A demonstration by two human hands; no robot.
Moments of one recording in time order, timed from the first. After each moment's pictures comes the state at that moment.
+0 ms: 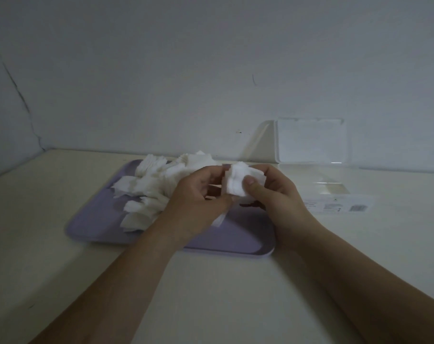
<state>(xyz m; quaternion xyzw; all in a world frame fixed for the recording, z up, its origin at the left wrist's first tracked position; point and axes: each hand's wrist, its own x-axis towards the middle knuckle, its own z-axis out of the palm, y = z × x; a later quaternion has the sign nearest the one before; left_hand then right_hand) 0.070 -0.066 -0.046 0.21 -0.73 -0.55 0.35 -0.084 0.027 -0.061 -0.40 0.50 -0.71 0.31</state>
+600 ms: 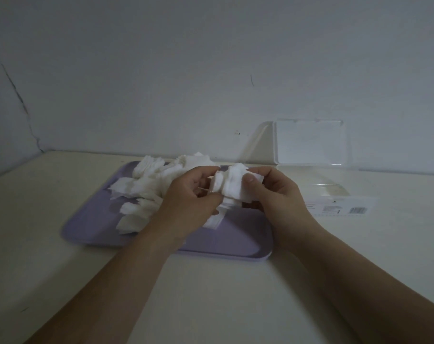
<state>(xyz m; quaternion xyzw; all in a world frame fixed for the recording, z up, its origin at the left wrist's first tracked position) 0.067 -0.069 -0.046 0.28 -0.69 -0.56 0.37 -0.086 0.026 -0.063 -0.35 0.52 -0.72 0.29</state>
